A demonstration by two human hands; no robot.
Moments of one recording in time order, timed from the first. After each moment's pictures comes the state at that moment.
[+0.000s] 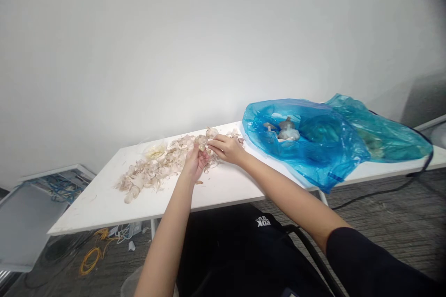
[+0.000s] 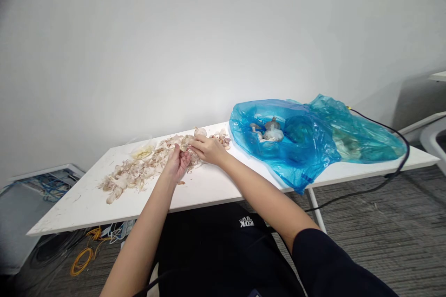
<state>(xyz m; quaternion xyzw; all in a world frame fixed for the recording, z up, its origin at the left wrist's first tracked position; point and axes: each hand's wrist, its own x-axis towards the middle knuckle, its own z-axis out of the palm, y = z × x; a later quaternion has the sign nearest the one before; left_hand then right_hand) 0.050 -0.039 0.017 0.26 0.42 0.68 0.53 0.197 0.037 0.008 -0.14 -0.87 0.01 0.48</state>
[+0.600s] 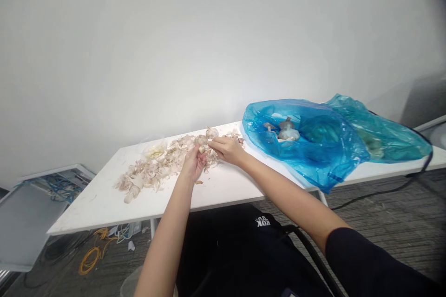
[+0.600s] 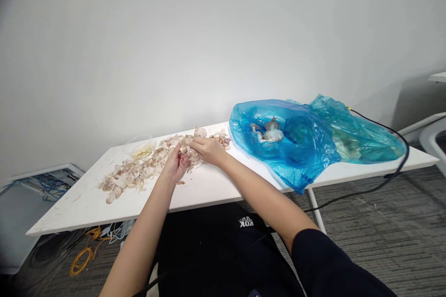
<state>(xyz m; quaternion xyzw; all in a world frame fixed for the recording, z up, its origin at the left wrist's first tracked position) 0.047 -0.039 0.017 0.25 0.41 0.68 0.55 0.198 0.040 0.008 -0.13 -0.89 -0.06 0.44</state>
